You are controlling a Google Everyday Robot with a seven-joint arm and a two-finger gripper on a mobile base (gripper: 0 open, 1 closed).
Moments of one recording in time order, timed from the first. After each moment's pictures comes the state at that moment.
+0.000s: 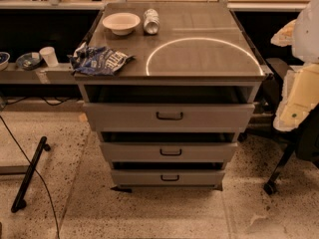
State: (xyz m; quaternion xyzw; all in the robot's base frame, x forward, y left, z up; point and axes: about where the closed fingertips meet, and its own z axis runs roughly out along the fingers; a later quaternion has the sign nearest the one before) arm 0.438 -0.216 0.979 -0.60 0.78 -0.04 0.16
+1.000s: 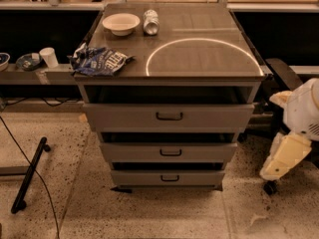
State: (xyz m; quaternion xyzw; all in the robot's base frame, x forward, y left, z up) arm 0.419 -0.241 0.859 -0.55 0.81 0.01 0.19
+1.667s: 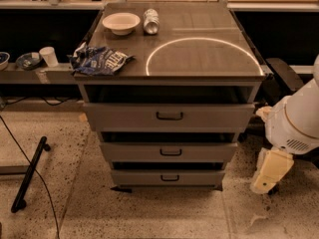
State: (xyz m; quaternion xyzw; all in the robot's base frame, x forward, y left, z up) arm 0.405 -0.227 0.817 -0.57 0.81 0.00 0.14
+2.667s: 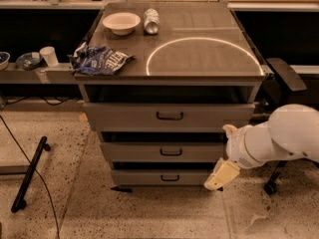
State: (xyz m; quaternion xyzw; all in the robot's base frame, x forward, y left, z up) arm 0.461 -0.174 0.698 -0.52 0.81 0.07 0.26
